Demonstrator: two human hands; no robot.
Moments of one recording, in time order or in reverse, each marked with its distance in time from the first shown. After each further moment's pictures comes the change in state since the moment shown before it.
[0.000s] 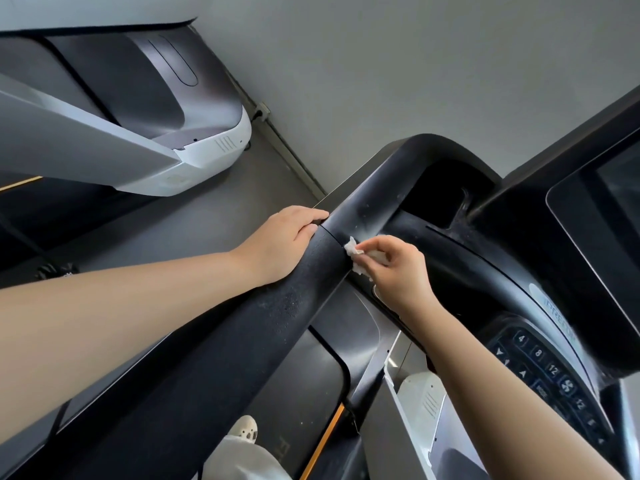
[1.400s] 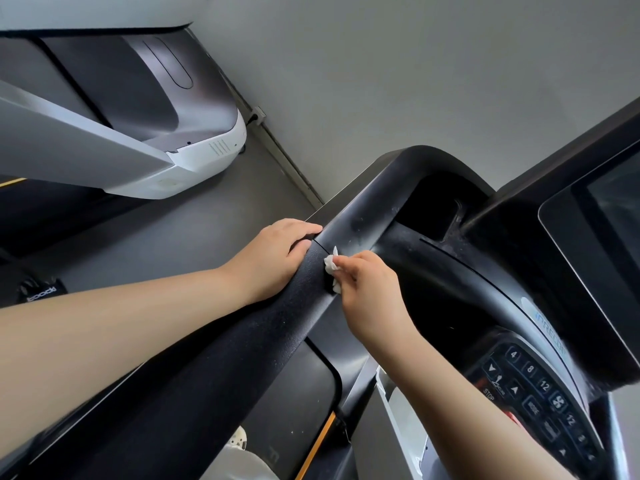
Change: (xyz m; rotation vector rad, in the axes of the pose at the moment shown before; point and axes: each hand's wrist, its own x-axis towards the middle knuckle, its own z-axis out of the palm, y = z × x) left_hand 0.001 0.000 0.000 -0.006 -0.007 0.019; right_hand -0.014 -0.040 0.013 -0.365 -0.111 -0.115
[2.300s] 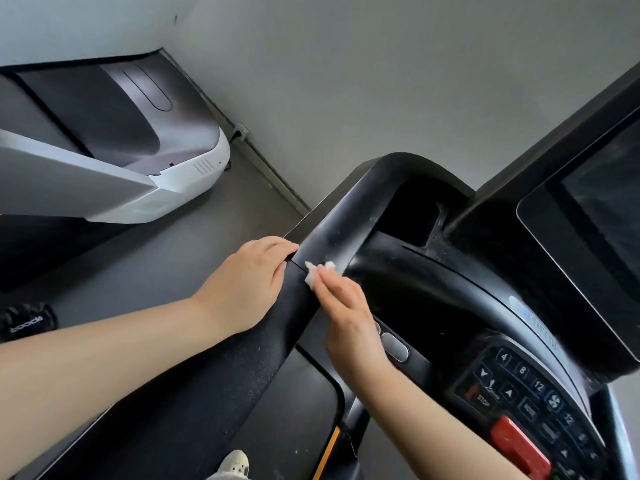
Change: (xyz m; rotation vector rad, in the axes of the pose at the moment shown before) left_hand 0.000 -0.004 0.005 0.270 0.050 0.064; right_hand -0.014 0.044 0.038 0.066 0.257 -0.292
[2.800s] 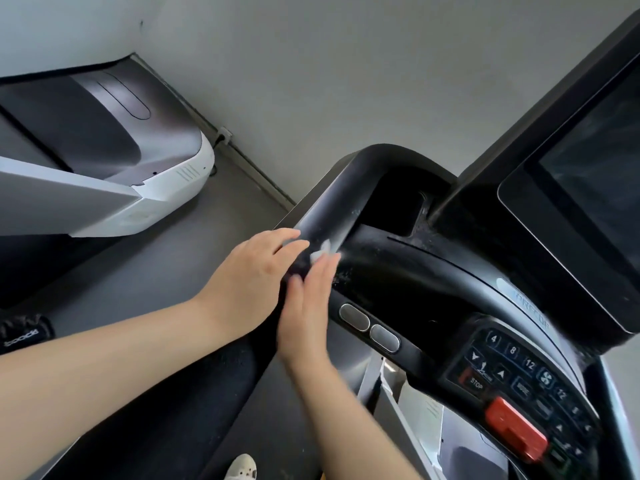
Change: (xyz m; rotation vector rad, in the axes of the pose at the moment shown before) left_hand 0.013 0.017 0.006 0.200 0.013 0.236; right_hand 0.024 -0.036 0.041 0.509 0.150 0.656
